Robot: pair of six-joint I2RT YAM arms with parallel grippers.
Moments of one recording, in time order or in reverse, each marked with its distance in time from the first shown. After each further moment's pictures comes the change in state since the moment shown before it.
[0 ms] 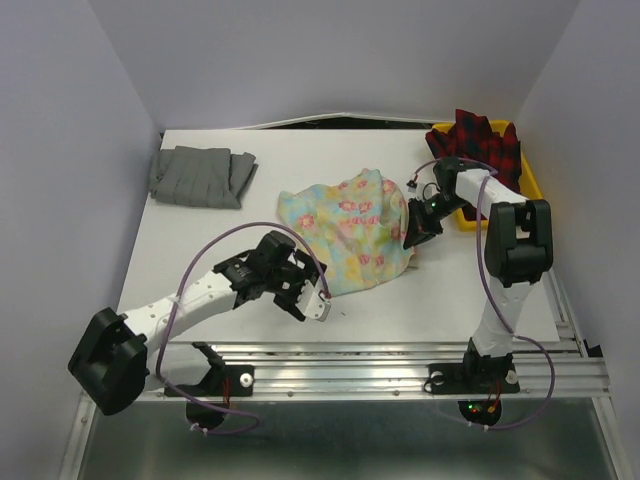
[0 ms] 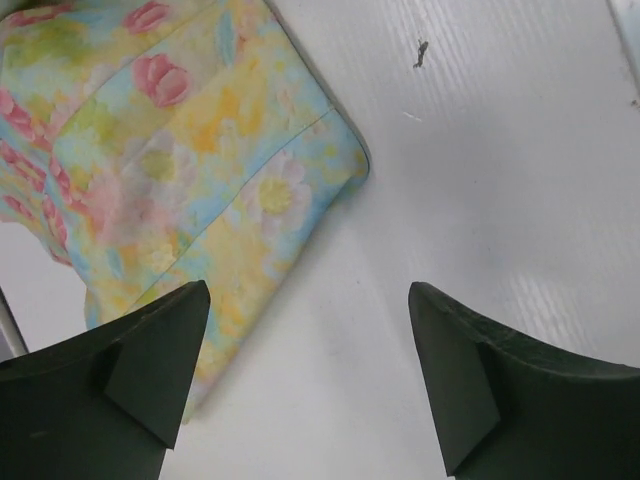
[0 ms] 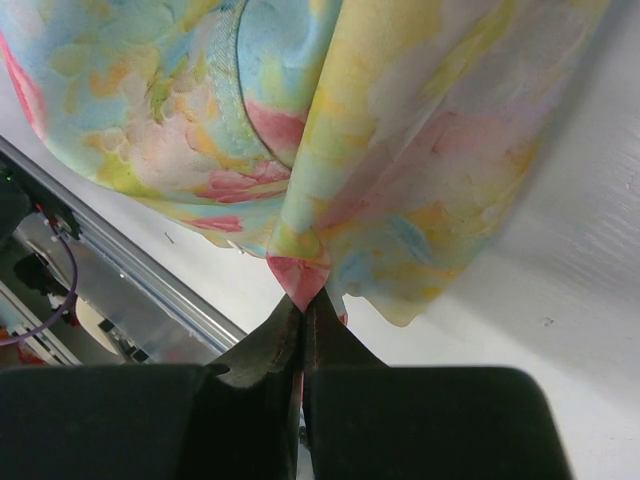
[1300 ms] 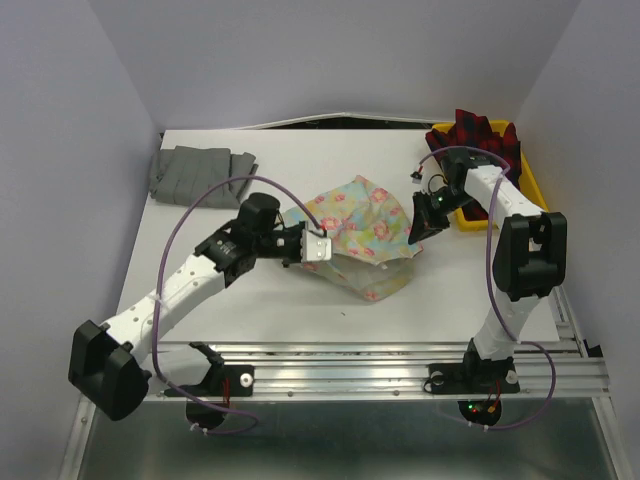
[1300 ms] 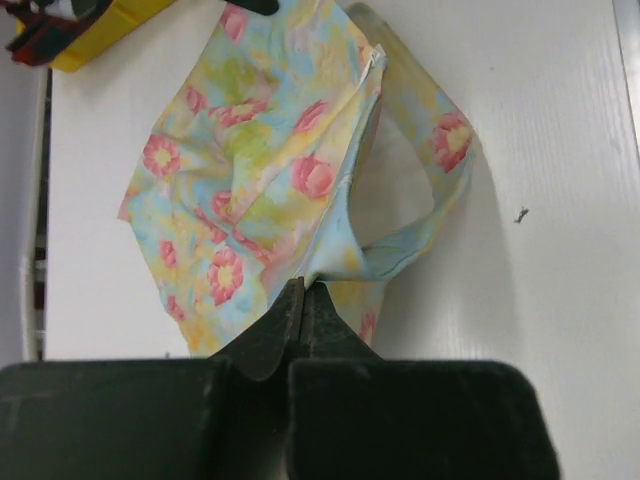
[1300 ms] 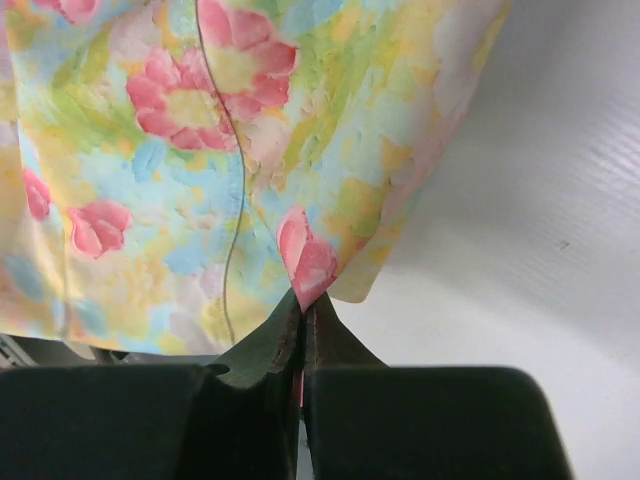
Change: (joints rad) left arm 0.020 -0.025 0.172 0.090 0.105 -0.368; right arm 0.000 -0.133 -0.006 -0.088 0.011 -0.035
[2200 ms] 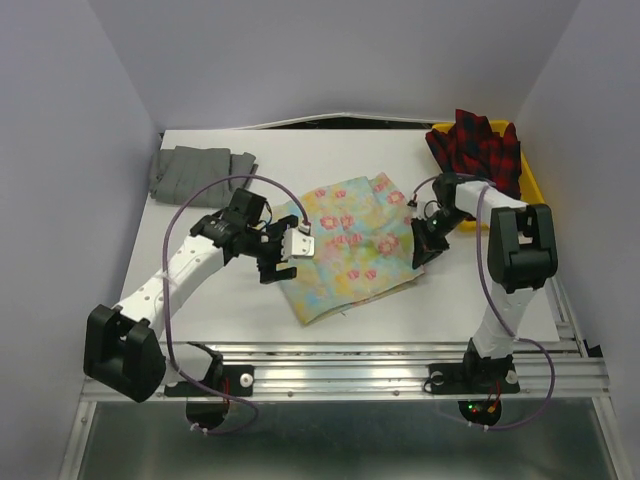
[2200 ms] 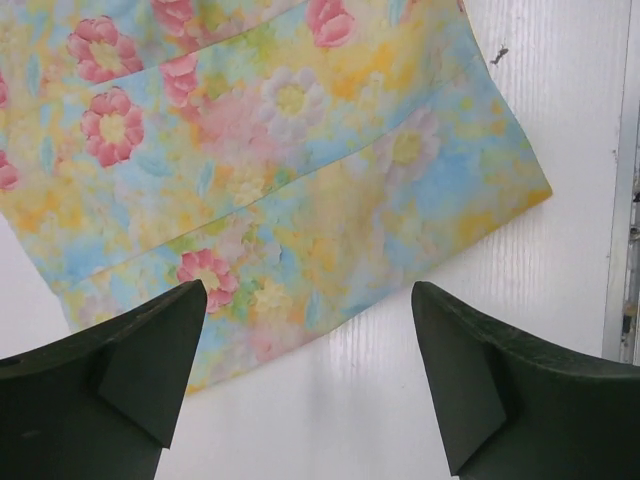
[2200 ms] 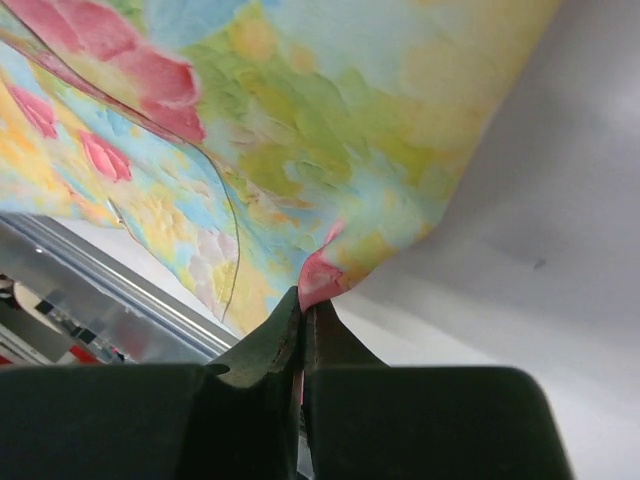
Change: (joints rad) left arm 0.293 0.197 0.155 -0.409 0.095 0.129; right arm 0.006 0.109 -0.116 0.093 0.089 -0.027
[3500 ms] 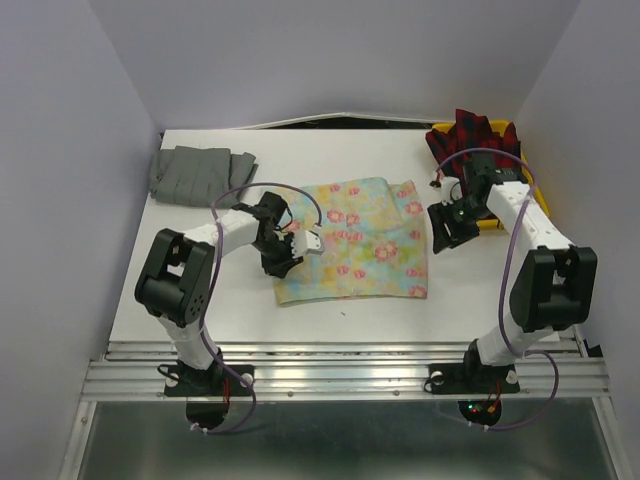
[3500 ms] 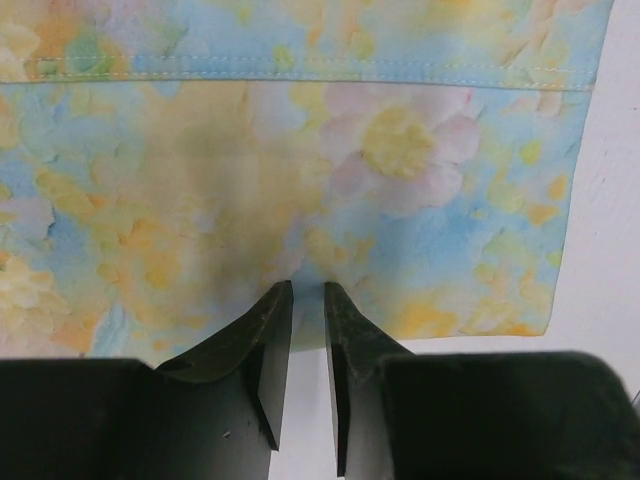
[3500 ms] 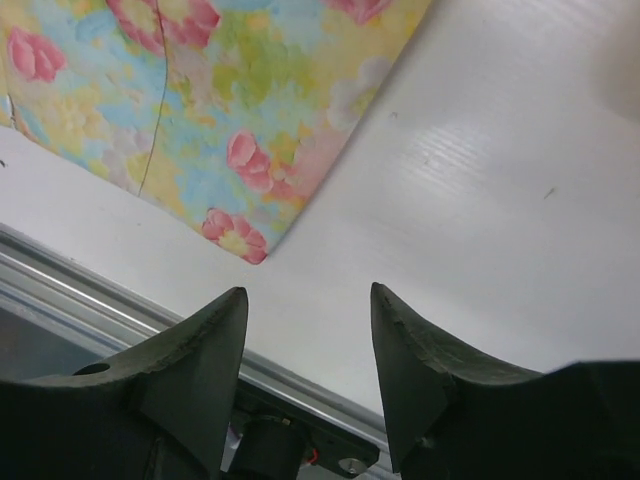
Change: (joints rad) left arm -0.017 0.415 0.033 0.037 -0.228 -0.114; right arm -0.069 -0.342 0.014 -0.077 0.193 -0.179
